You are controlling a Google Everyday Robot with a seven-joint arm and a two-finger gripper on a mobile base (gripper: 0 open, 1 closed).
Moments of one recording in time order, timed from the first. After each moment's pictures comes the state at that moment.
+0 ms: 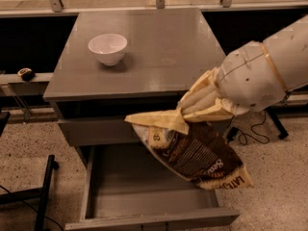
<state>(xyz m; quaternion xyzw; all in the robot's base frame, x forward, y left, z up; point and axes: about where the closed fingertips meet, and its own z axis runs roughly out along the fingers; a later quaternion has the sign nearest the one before) 0.406 -0.066 0.951 -0.71 0.58 0.19 0.35</state>
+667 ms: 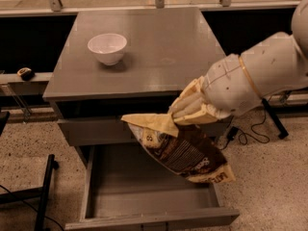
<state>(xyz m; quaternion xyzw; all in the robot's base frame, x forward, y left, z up) 0.424 -0.054 0.916 -0.72 0.57 0.20 0.35</state>
